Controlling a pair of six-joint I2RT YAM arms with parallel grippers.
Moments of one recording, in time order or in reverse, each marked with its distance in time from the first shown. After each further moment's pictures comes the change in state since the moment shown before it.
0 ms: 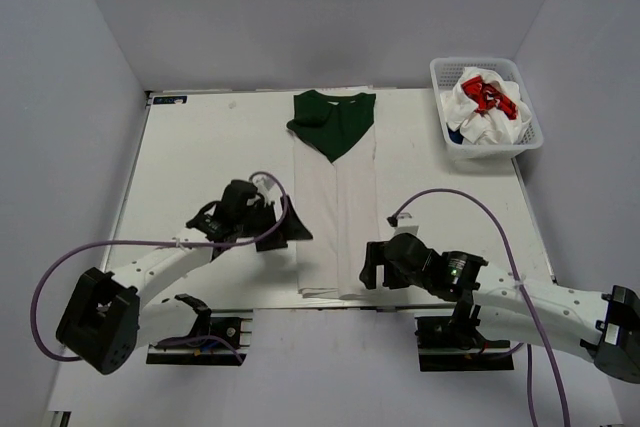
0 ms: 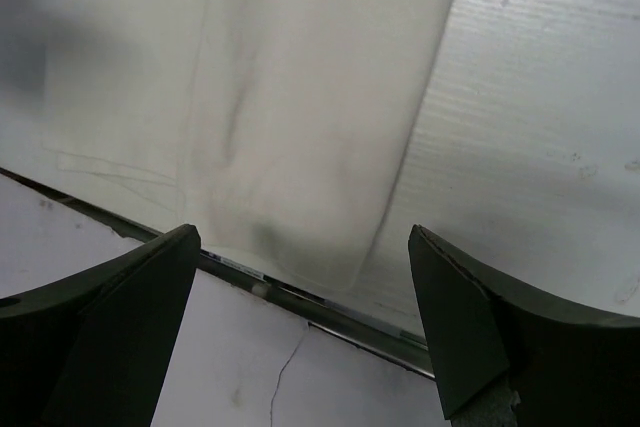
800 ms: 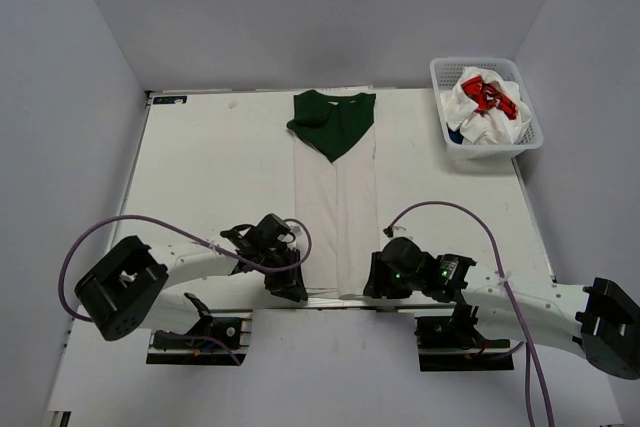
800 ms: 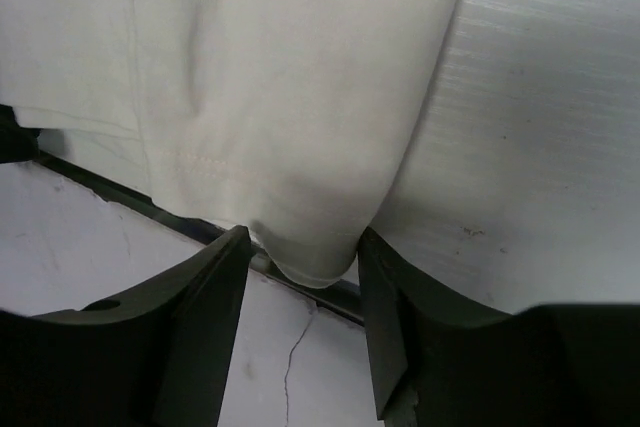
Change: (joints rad) left arm -0.298 0.150 -0.142 -0.132 0.013 -0.088; right arm -0.031 0.077 -0.100 0.090 -0.197 0.104
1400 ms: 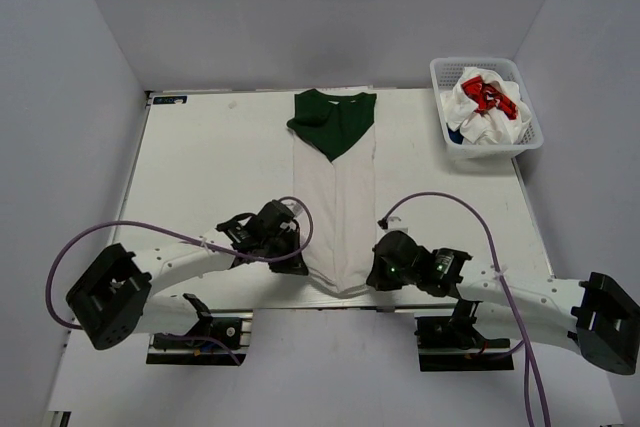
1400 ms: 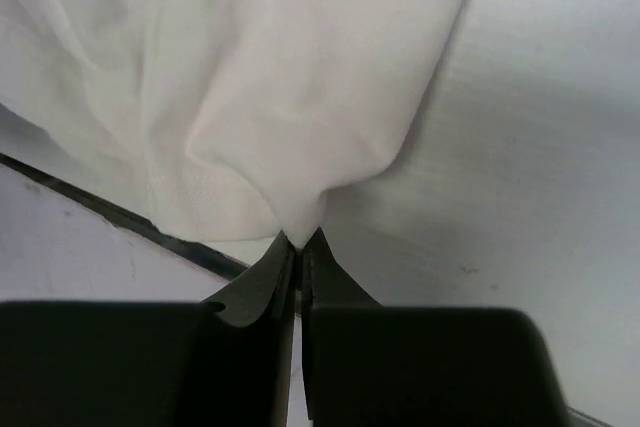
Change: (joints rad) left arm -0.010 -0.026 0.111 -0.047 -0.200 0.051; right arm -0.008 0.052 0.040 0.017 0.040 -0.077
